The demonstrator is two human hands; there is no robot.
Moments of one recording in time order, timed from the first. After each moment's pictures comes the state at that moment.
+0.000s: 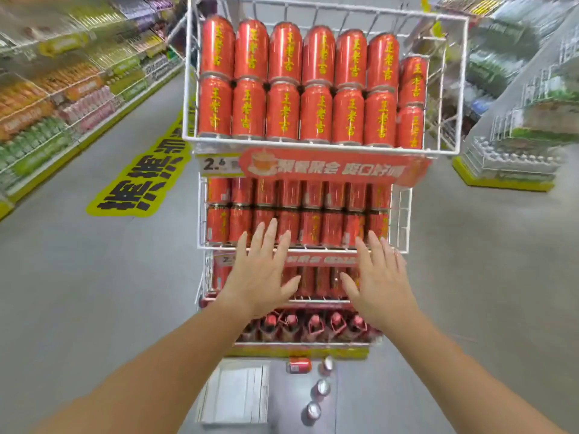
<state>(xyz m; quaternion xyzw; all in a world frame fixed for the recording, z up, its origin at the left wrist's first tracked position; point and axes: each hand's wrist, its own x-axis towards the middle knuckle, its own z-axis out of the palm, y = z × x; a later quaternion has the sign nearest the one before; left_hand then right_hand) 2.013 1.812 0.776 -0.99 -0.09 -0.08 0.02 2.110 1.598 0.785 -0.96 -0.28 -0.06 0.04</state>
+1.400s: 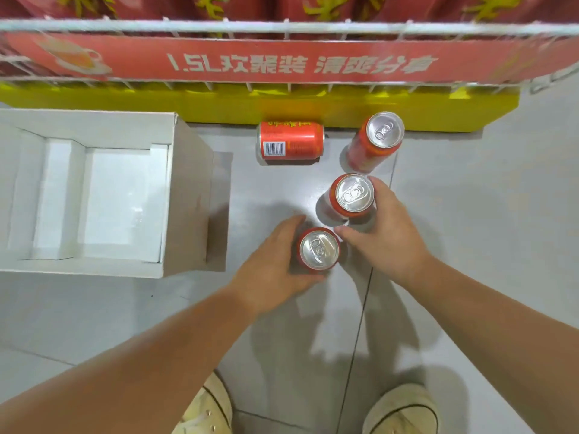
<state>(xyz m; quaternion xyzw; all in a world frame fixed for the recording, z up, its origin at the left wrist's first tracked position) 1.983 1.627 -0.122 -0.82 -0.24 0.19 -0.48 2.127 1.475 -0.106 -0.88 -0.18 0.29 0.35</state>
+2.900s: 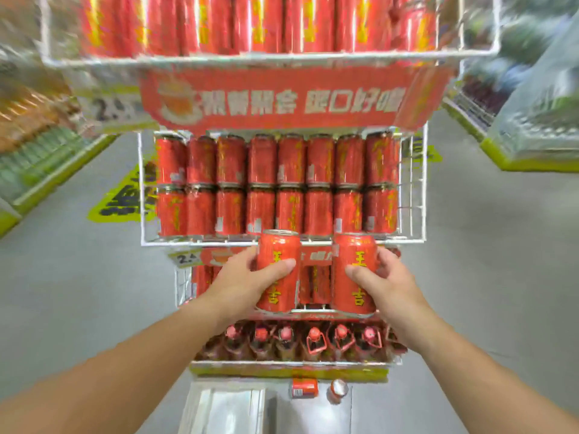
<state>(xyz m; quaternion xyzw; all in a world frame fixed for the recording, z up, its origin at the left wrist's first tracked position) 2.088 1.769 0.684 -0.70 -0.24 -0.06 -0.67 2.201 1.560 0.669 -0.72 -0.11 0.22 0.65</state>
